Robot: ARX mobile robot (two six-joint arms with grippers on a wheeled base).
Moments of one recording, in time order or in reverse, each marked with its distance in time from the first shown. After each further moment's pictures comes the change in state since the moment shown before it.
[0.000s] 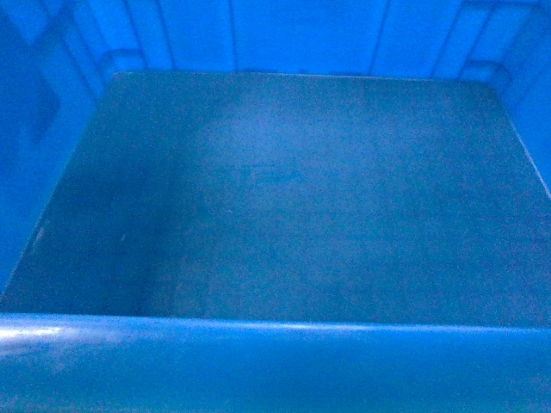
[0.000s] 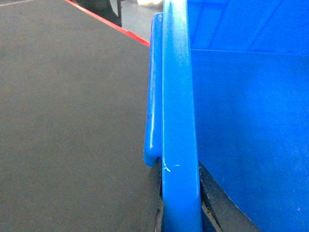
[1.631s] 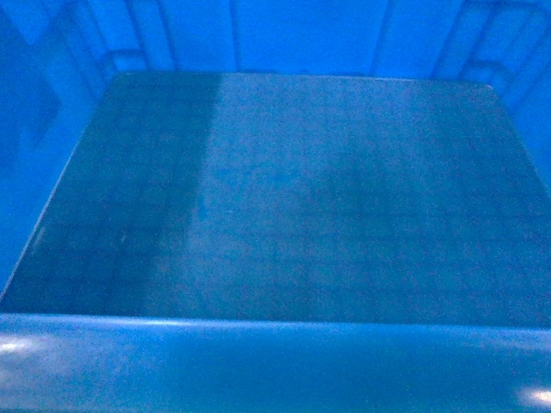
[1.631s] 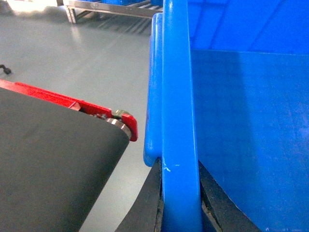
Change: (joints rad) left arm 0.000 0.000 0.000 0.000 0.000 0.000; right arm 0.000 0.000 0.000 0.000 0.000 0.000
